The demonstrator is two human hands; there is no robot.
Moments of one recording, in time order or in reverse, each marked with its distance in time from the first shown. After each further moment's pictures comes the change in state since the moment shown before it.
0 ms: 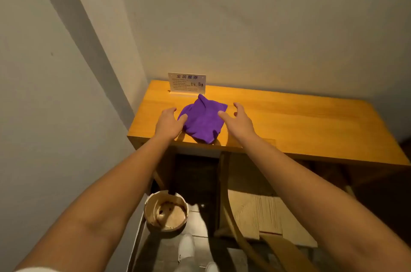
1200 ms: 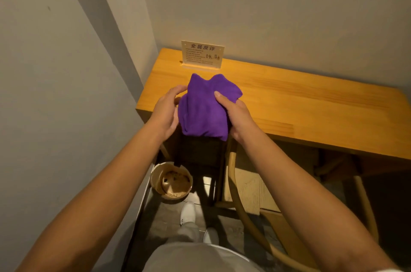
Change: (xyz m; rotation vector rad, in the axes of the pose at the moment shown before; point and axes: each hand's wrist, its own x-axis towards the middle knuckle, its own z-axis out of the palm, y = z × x) left_hand -0.046 -0.001 -0.040 -1.290 -0.206 -0.350; right_hand -0.028 -0.004 0.044 0.712 -0.347 0.086
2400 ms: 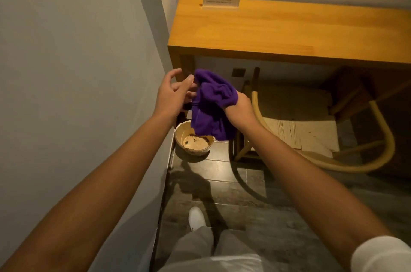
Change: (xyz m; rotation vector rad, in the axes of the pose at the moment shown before) left_hand -0.169 -0.058 -0.162 0.654 0.040 0.268; right_hand -0.193 0.167 0.053 -0.721 0.035 -0.228
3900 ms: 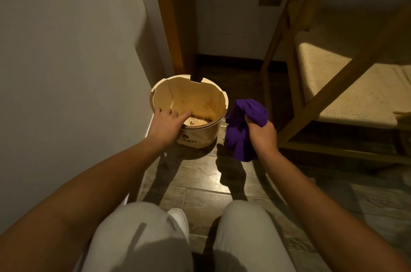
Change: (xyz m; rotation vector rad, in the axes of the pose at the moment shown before) left_hand 0.183 -0.658 0.048 1.694 -0.173 0.500; right_hand 0.096 0.579 0.226 0.178 0.283 0.265
